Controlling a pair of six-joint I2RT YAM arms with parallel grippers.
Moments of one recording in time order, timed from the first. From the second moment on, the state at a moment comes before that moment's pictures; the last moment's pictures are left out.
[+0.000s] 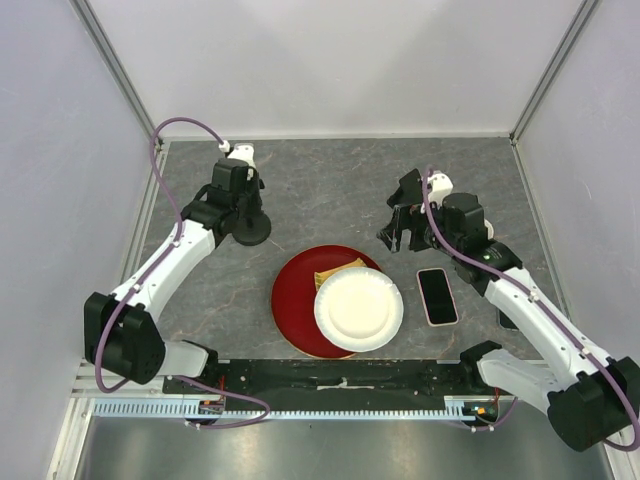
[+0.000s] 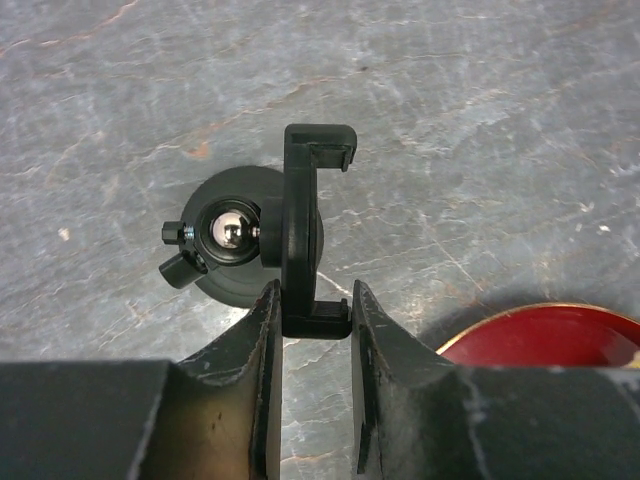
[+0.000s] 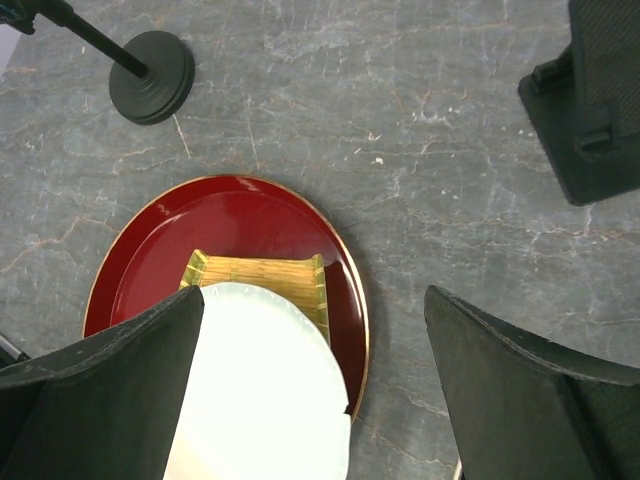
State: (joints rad) left arm -0.35 1.36 1.11 -0.39 -0.22 -0.22; right arm 0.40 1.01 0.84 -0.29 -0.20 0.28
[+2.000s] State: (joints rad) left arm -0.32 1.37 1.11 -0.39 -0.02 -0.19; right arm 0.53 0.91 0.73 -0.74 0.45 0.86
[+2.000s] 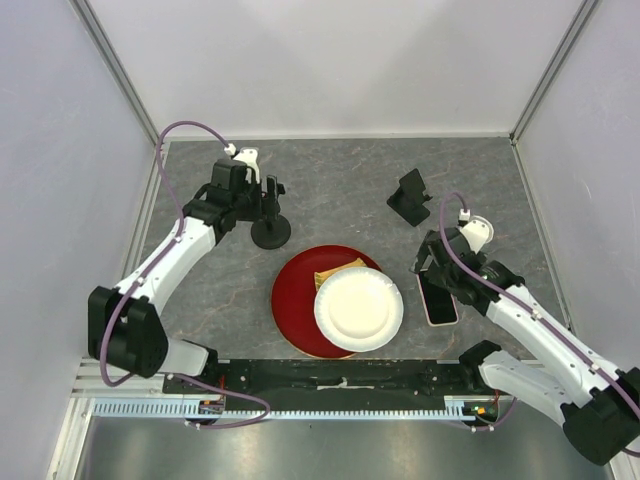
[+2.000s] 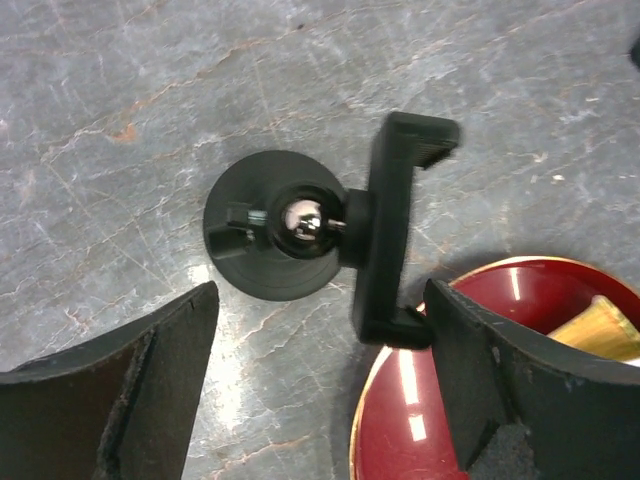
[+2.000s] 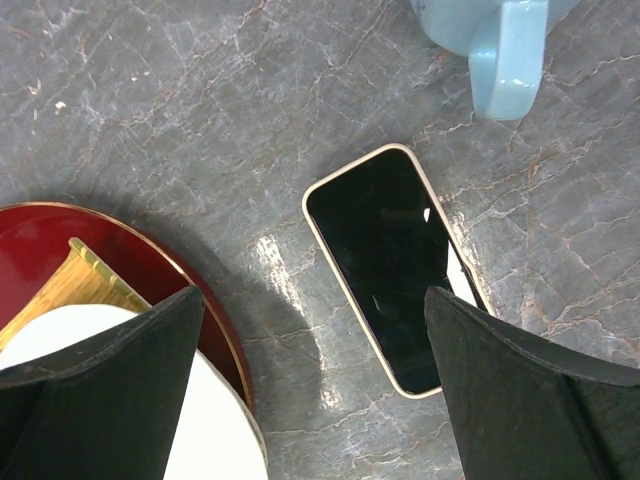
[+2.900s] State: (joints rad) left arm -0.29 1.16 1.05 -0.38 -0.06 -0.21; right arm 0.37 0.96 0.68 -0.74 0.43 0.82
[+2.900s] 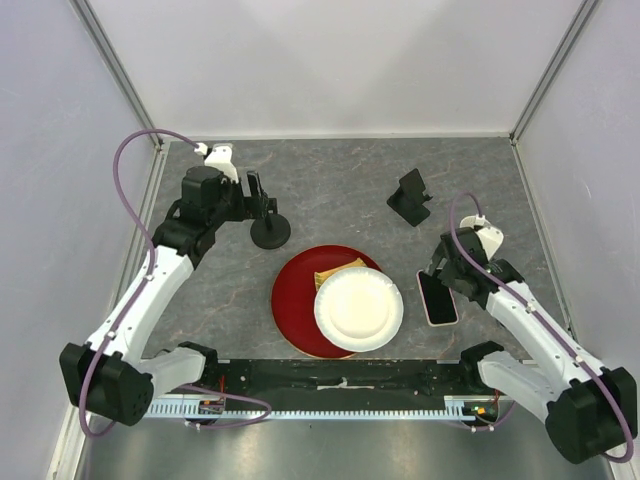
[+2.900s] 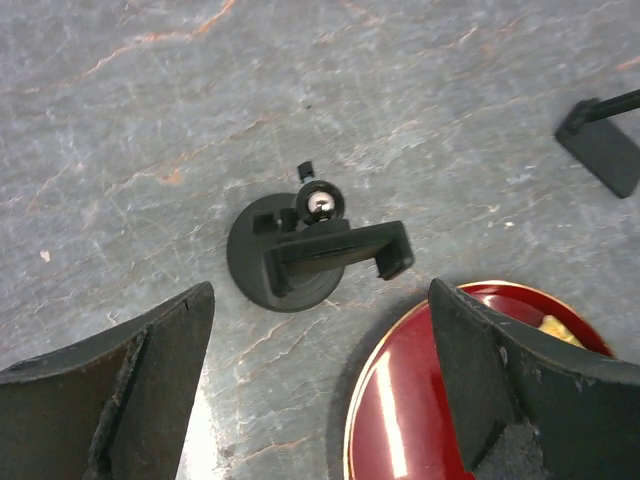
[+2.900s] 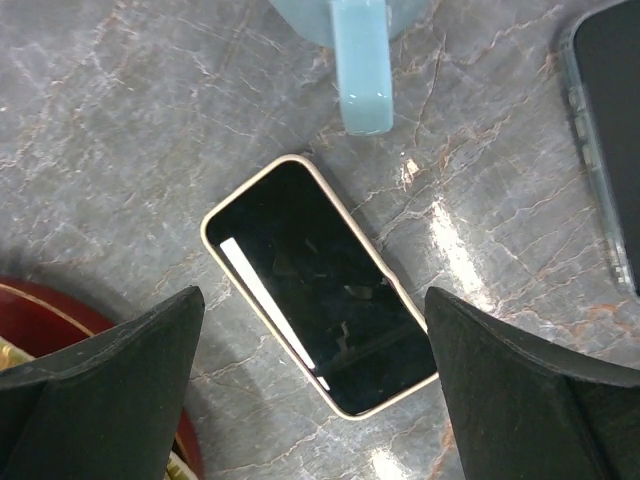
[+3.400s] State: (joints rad) left arm -0.29 1.09 1.02 -0.31 0.08 -0.24; right arm 0.25 0.94 0.50 -0.51 0.28 0.75
